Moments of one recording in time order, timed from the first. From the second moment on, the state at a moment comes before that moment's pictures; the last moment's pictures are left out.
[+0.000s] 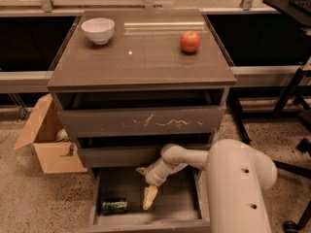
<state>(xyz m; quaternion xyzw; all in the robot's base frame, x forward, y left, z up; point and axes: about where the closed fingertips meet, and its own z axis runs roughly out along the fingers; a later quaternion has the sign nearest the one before) 0.552 0.052 0.275 -0.72 0.60 0.30 0.19</state>
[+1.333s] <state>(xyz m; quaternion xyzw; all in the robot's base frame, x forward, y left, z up) 0.546 0.146 0.216 -0.64 0.68 0.28 0.22</state>
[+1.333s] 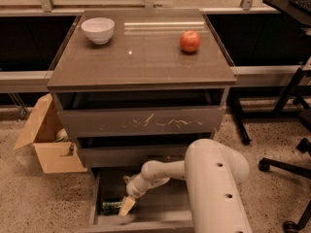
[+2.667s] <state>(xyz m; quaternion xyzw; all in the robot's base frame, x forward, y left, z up) 0.522 0.185 0.145 -0.66 0.67 0.29 0.18</state>
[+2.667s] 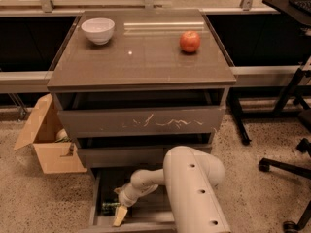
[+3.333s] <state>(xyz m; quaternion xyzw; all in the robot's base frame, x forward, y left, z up) 0.520 0.185 0.150 -0.66 0.67 0.28 0.18</state>
